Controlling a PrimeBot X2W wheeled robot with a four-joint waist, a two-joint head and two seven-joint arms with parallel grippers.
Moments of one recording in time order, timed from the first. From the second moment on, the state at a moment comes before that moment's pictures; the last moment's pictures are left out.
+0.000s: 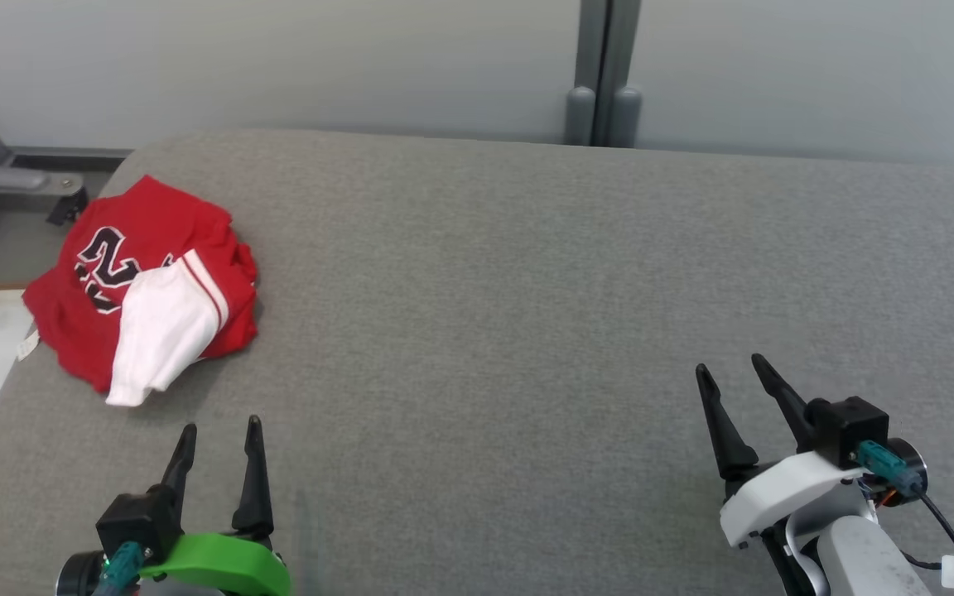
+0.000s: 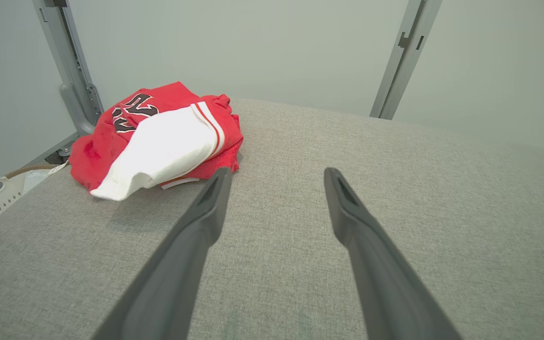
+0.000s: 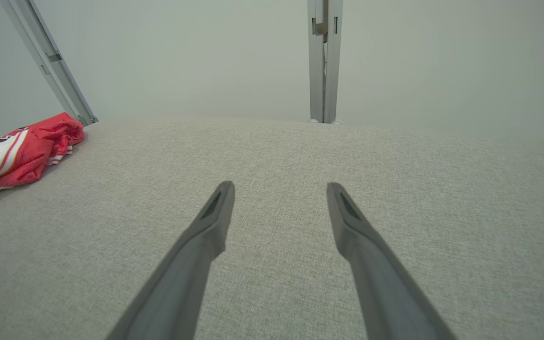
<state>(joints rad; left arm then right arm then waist) -0.04 0.05 -0.02 0.32 -0.22 -0.13 -0.26 -0.19 -0.05 0.05 0.40 0.16 0.13 -0.26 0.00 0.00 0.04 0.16</state>
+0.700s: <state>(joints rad) -0.02 0.05 0.09 0.35 -0.31 -0.12 -0.26 -0.26 -0.05 0.13 0.47 0.18 0.13 -0.26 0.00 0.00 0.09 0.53</state>
